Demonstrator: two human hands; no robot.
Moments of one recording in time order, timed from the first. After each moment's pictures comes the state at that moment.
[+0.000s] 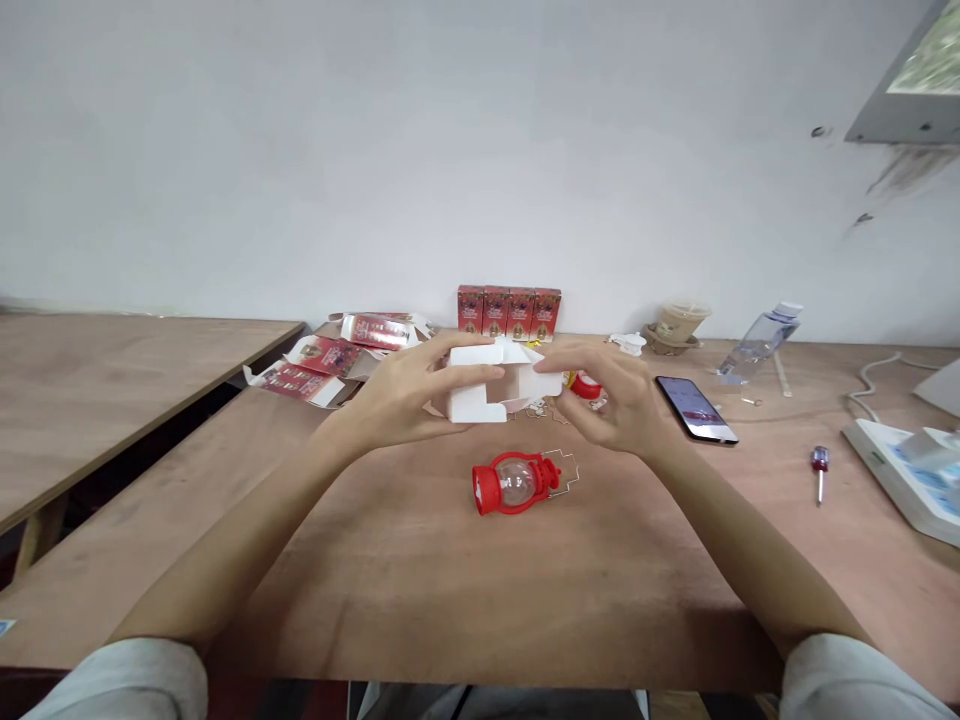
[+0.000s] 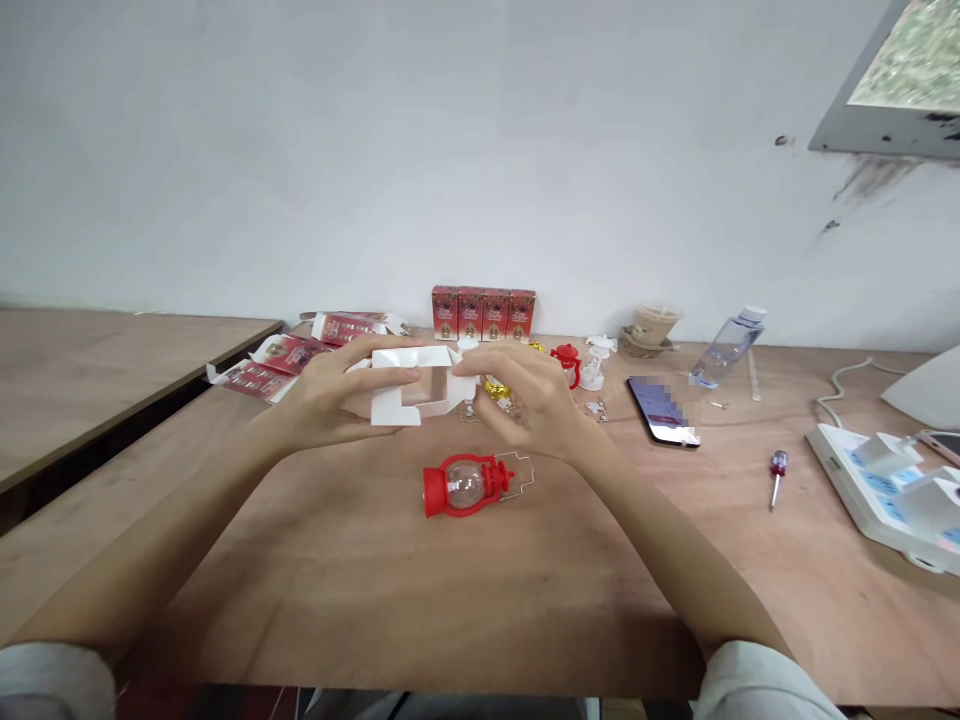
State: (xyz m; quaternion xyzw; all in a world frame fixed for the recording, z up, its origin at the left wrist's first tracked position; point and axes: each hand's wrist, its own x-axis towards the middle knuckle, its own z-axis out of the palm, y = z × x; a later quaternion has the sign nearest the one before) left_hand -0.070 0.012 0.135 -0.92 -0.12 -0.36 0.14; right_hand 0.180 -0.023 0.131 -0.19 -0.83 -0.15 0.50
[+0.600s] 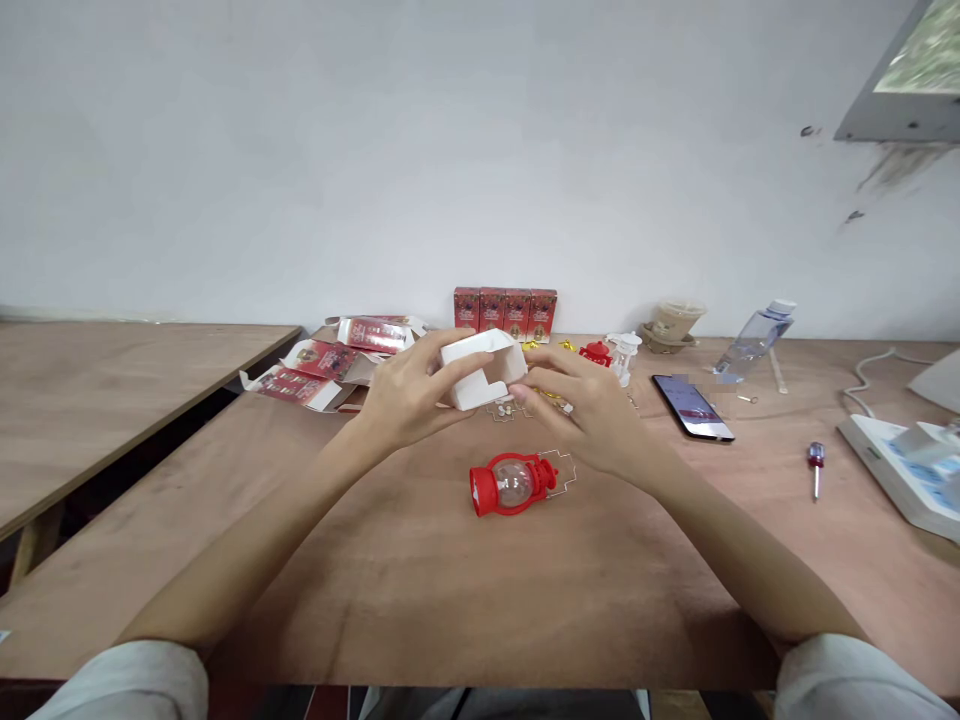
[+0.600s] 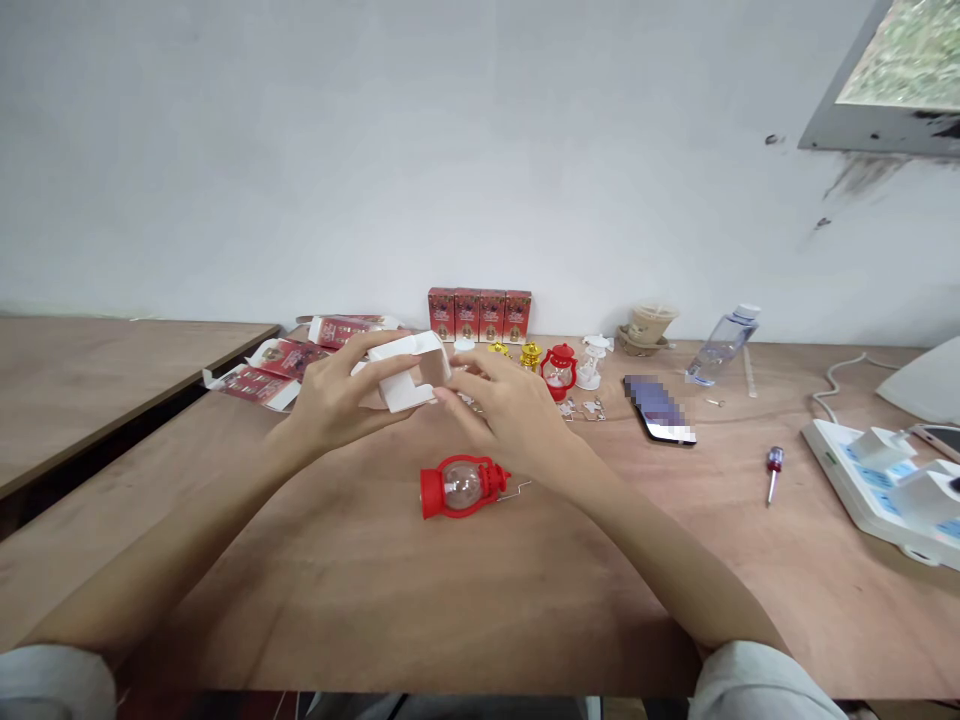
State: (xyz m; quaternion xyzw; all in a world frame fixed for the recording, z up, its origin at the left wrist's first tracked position) left_hand -0.057 0.020 0.121 -0.84 -0.18 -0.41 0.32; right_hand 0.163 -0.043 0.133 -0.36 -0.85 -0.09 0.38
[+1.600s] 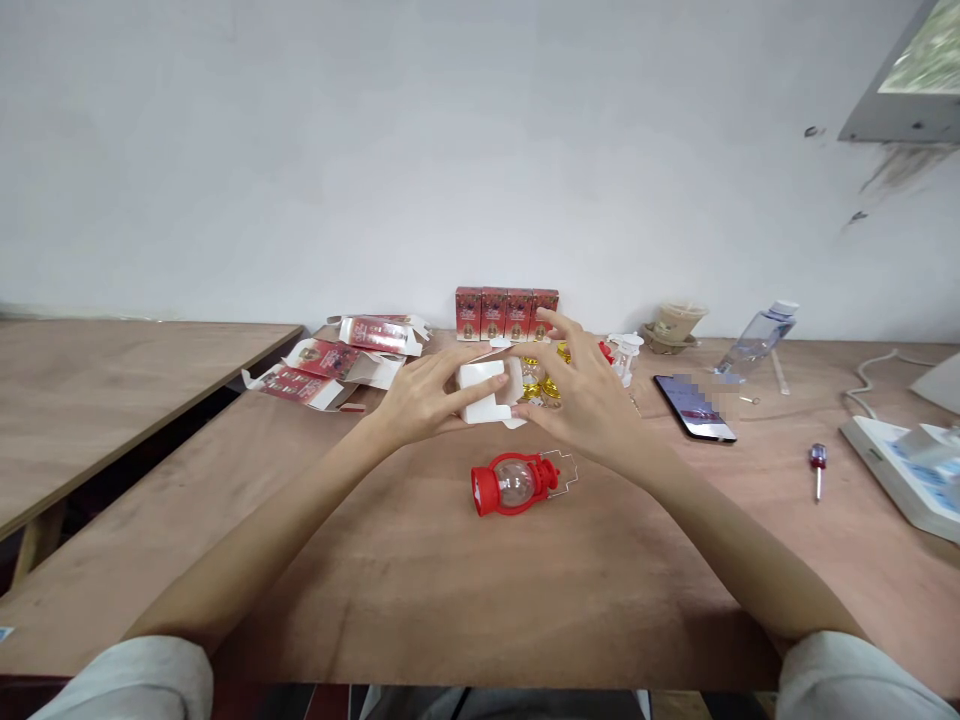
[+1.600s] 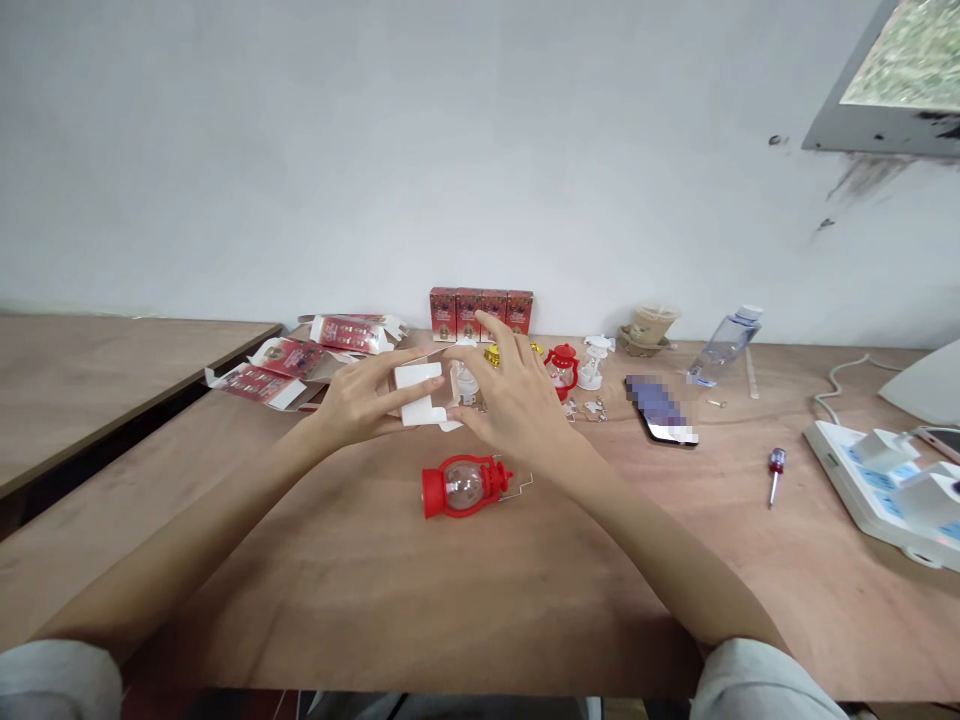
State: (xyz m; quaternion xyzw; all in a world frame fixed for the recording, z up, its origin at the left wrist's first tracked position) left_hand -0.056 0.042 0.100 -0.84 -0.10 -0.40 0.35; right_hand 0.165 -0.031 0.126 -0.42 -0.82 -0.13 0.36
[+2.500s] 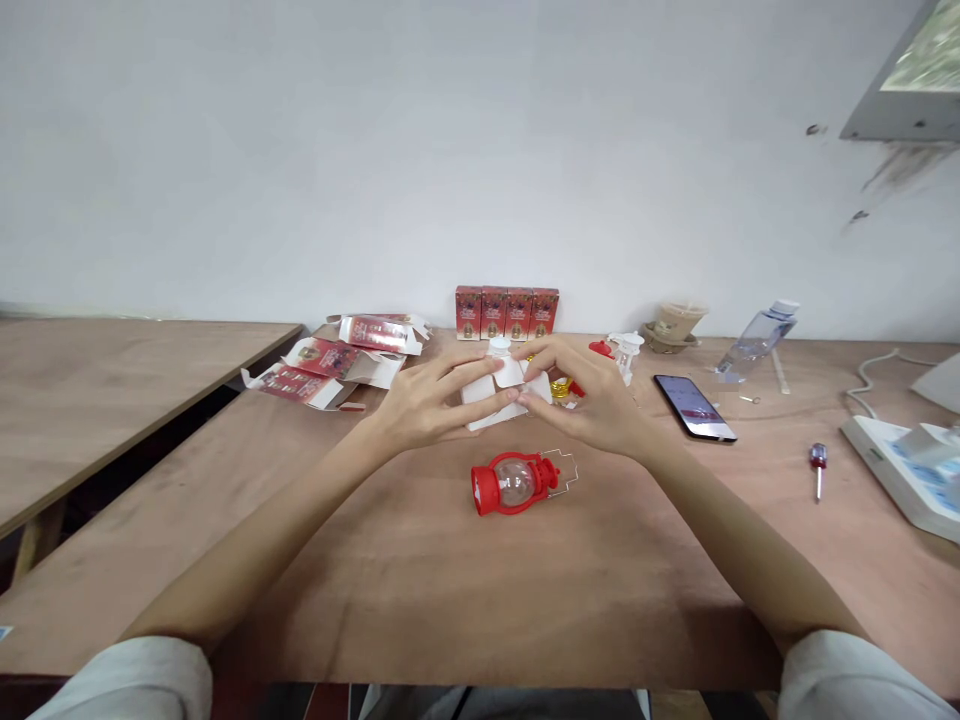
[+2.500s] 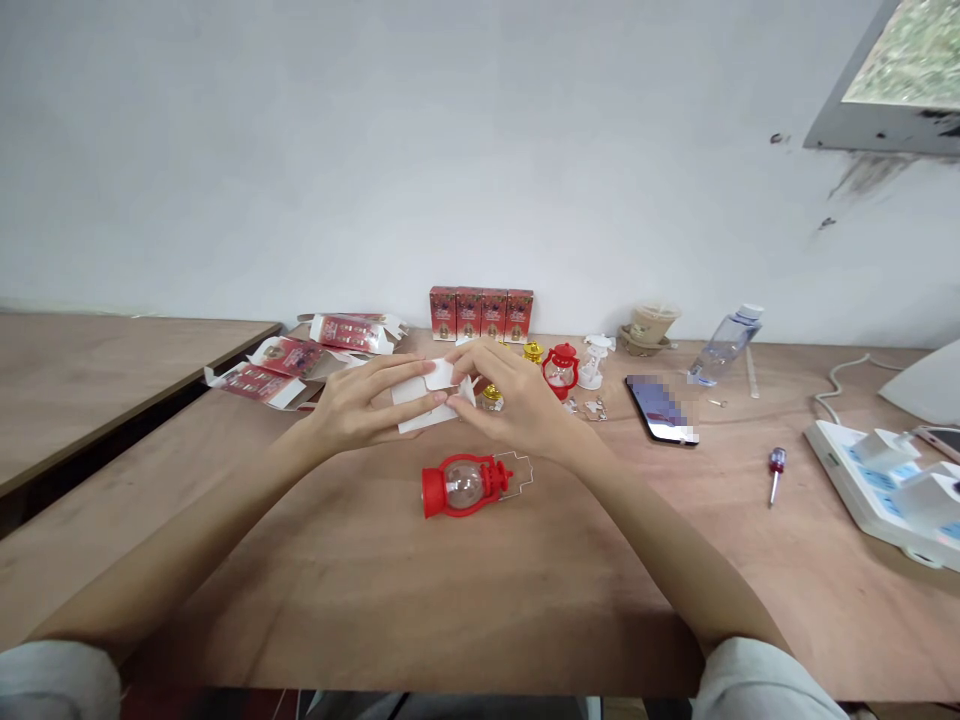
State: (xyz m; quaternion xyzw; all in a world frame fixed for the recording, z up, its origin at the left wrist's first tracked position) left_hand -0.054 0.034 0.106 -0.83 -0.05 -0.40 0.38; right_hand 0.174 -0.021 0.129 -0.25 -0.86 0.00 0.45
